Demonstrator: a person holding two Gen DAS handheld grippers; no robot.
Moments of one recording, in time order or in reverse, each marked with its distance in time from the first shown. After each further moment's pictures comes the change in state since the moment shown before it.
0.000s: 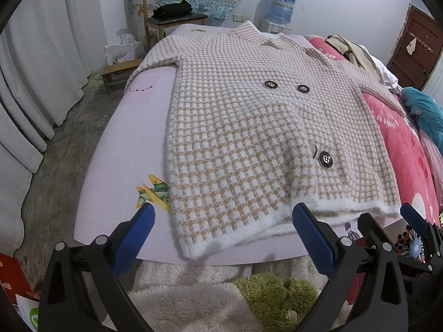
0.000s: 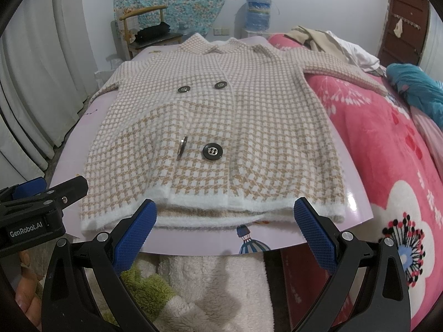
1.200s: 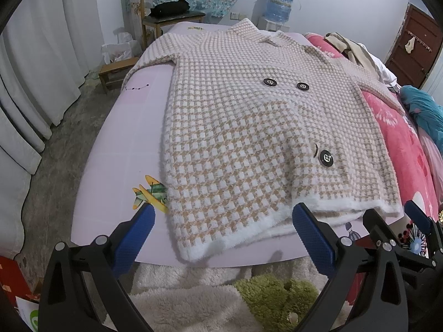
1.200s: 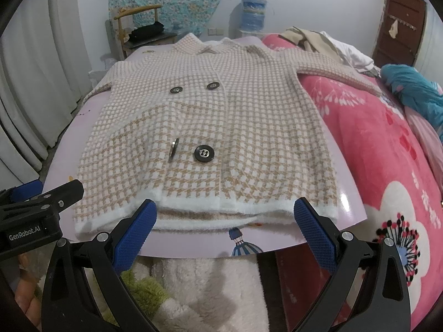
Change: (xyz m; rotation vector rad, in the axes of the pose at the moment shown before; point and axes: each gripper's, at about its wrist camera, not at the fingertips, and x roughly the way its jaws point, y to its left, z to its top) left arm 0.008 0.001 -0.001 0.007 0.005 -0.012; right arm 0.002 -0.003 0.002 0.000 0.000 -0.036
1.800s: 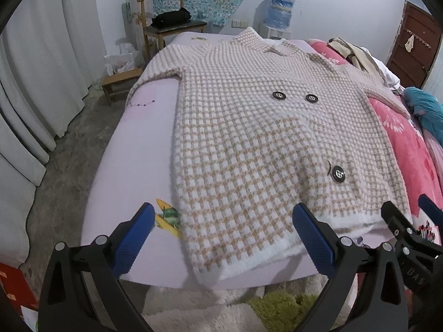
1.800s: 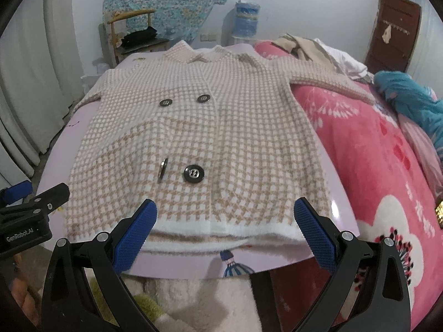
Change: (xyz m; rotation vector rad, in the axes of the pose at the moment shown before) left arm 0.006 0.010 0.018 0.028 -0.054 0.033; right arm 0.007 -0.002 0.022 -0.001 -0.032 -0.052
